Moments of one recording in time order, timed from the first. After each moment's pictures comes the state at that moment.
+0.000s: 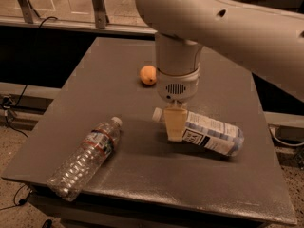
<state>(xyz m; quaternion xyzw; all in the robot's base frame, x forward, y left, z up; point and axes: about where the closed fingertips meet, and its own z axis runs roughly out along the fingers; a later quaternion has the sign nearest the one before) 0.442 -0.070 0.857 0.64 -0.77 -0.01 0.05</state>
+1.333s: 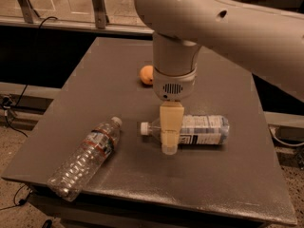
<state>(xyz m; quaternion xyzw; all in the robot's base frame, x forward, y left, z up) 0.451 -0.060 0.857 0.65 -0.76 -0.01 0.02</state>
